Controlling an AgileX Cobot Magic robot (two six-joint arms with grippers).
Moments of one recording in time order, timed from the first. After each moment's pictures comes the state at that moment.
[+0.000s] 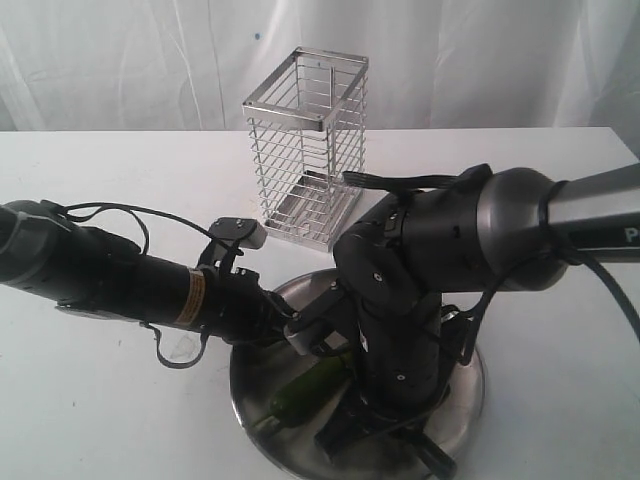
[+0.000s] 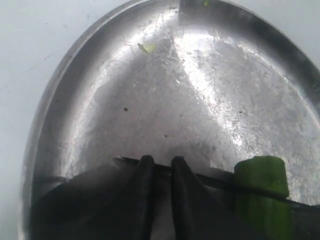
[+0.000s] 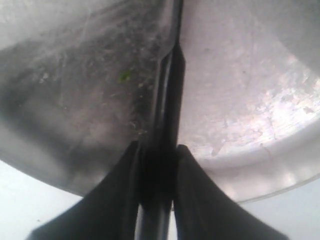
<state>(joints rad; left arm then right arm) -0.38 2.00 -0.91 1.30 -0.59 -1.36 0.82 1.82 -1.06 -0.06 0.96 0.15</state>
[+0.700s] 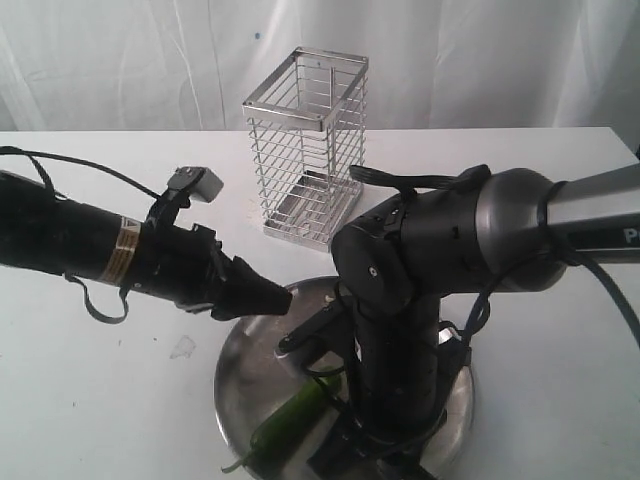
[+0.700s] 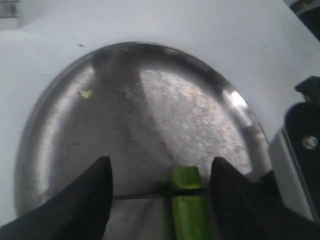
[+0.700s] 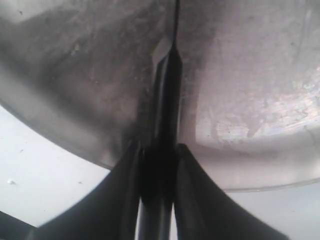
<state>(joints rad) -0.22 1.79 -0.89 1.66 -0.82 -1.55 0.82 1.82 -1.06 0.07 1.03 0.03</state>
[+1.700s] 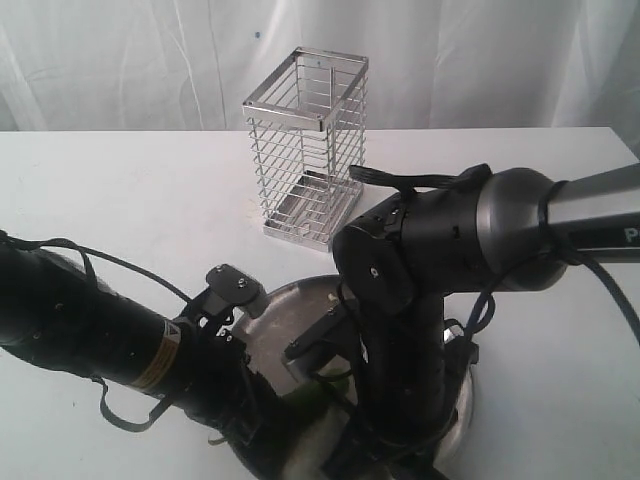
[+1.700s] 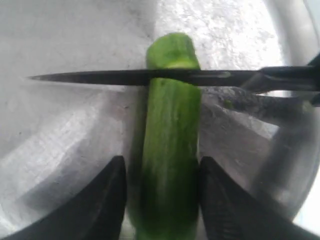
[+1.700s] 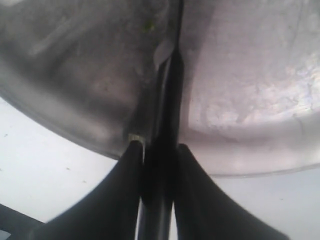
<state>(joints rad) -0.48 1.77 -0.70 1.66 -0.50 -1.57 0.82 1.82 -1.06 0.05 1.07 0.01</state>
